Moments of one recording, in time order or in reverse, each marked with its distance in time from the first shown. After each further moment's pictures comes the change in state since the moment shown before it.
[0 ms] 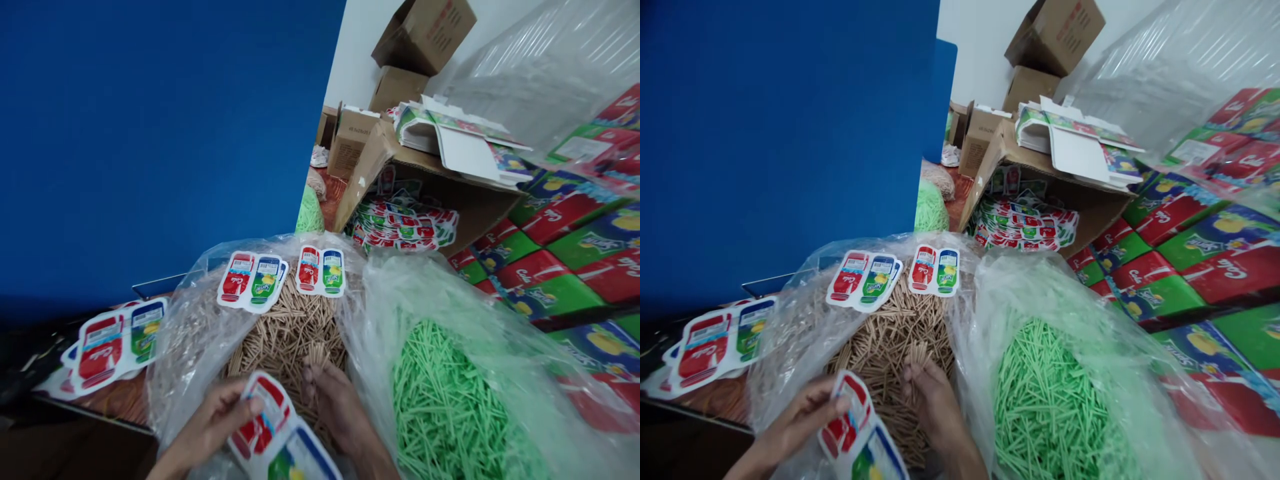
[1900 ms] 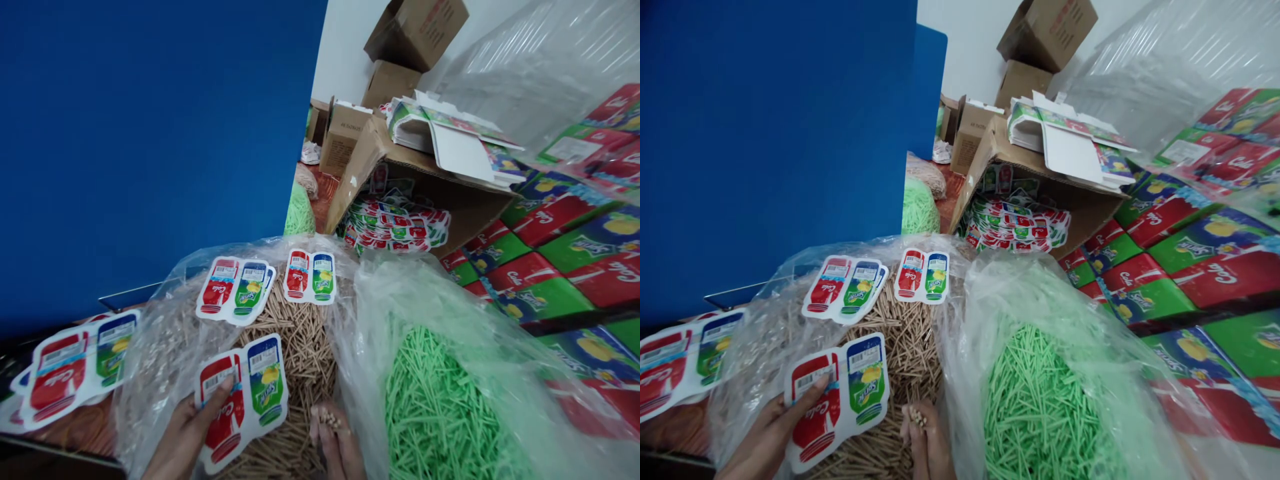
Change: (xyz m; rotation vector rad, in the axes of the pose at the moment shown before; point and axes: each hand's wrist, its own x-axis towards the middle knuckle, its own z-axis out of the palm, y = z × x) left_hand 0.016 0.007 0.011 -0.533 0.643 -0.378; right_hand -0.031 0.034 -0.032 -0.685 0.221 -0.555
